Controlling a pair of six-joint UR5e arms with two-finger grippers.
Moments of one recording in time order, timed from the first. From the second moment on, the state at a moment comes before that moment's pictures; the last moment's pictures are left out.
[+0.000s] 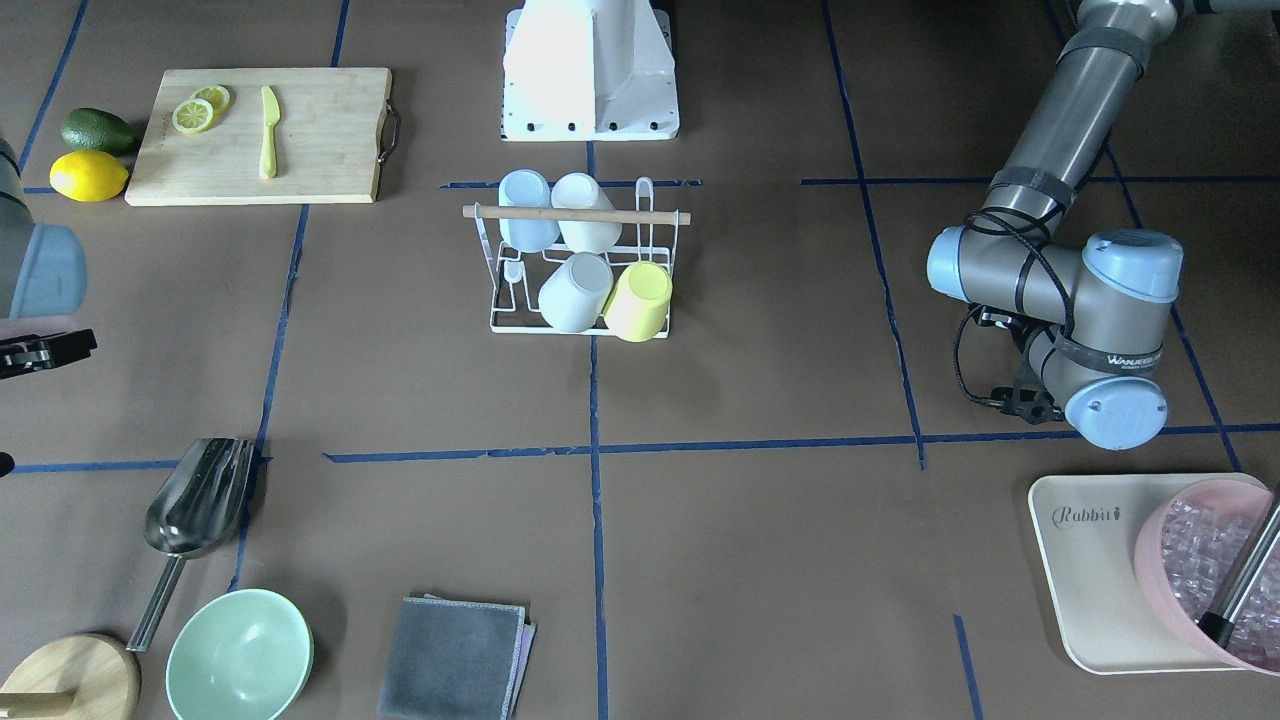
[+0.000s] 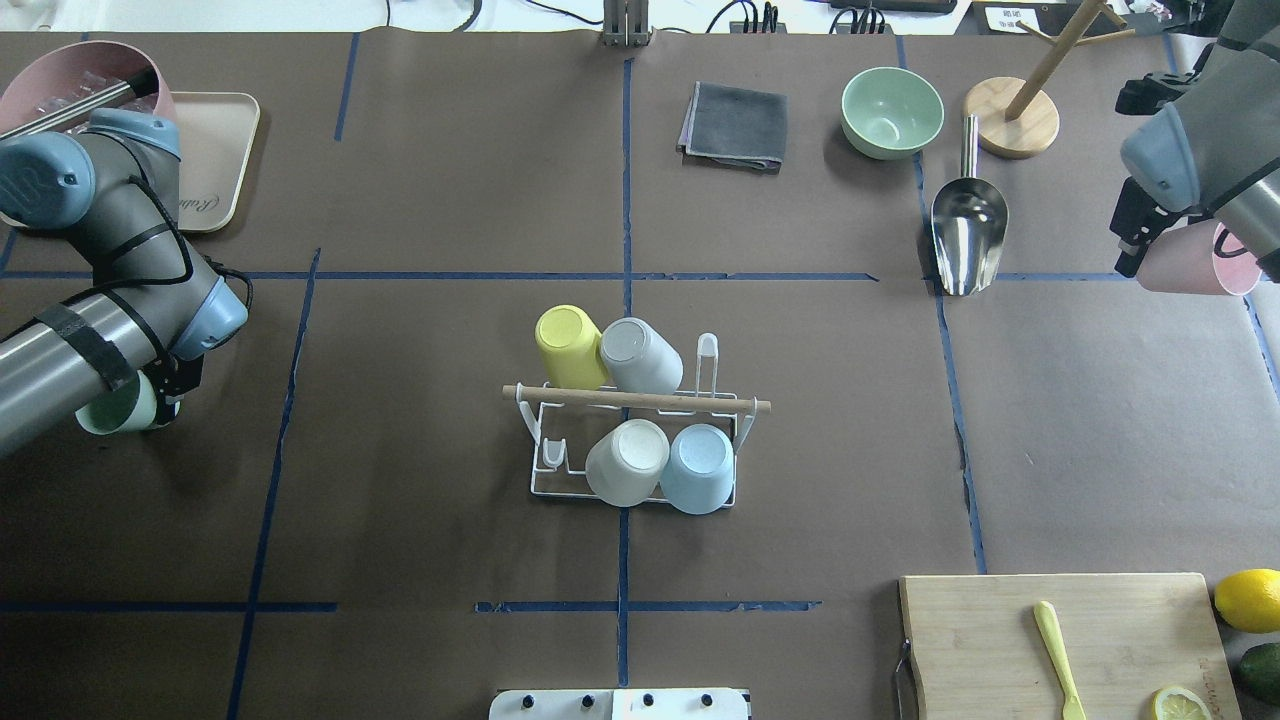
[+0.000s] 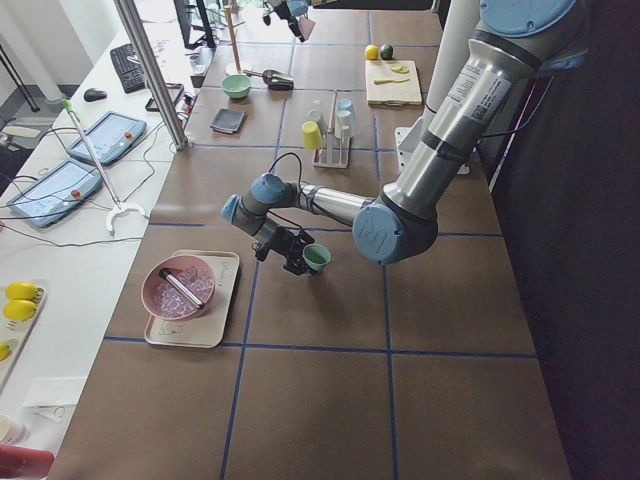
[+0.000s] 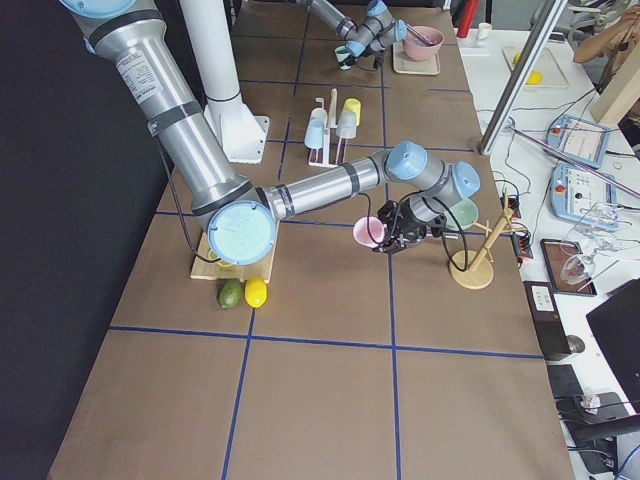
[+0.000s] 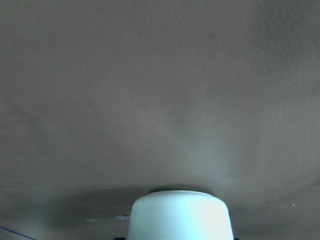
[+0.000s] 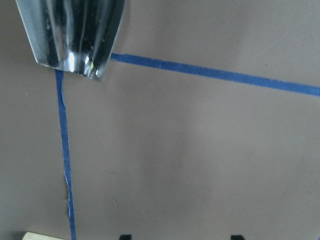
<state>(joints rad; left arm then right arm) -0.93 -2.11 -1.18 -0.77 -2.36 0.17 1.23 -1.07 1.40 -2.28 2.44 -0.23</state>
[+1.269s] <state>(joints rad) -0.98 -2.14 -1.72 -1.08 -2.35 0.17 1.24 -1.13 1.50 -1.51 2.43 -0.09</state>
